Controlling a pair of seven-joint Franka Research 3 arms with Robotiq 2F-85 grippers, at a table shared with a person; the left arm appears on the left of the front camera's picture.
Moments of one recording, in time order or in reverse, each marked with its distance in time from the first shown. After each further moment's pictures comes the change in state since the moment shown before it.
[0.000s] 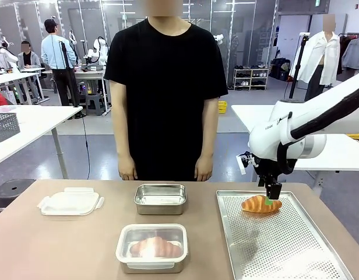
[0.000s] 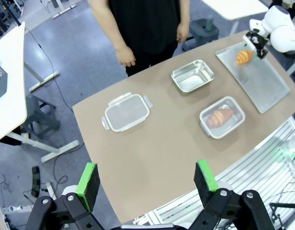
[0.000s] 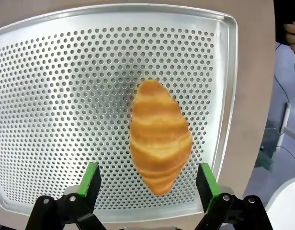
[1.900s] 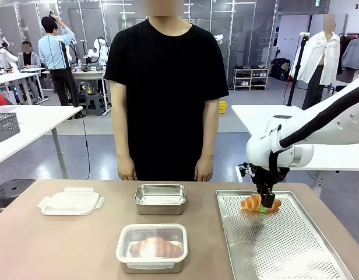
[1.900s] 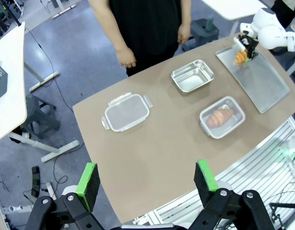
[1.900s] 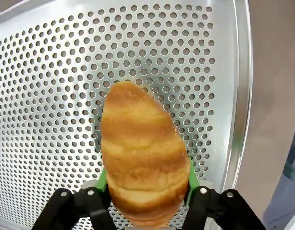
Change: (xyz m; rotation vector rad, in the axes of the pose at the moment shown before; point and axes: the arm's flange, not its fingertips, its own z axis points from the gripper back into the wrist) left arm 0.000 0.000 0.000 0.000 0.000 0.000; right arm -0.012 -0.037 -0.065 0.090 -0.014 -0.064
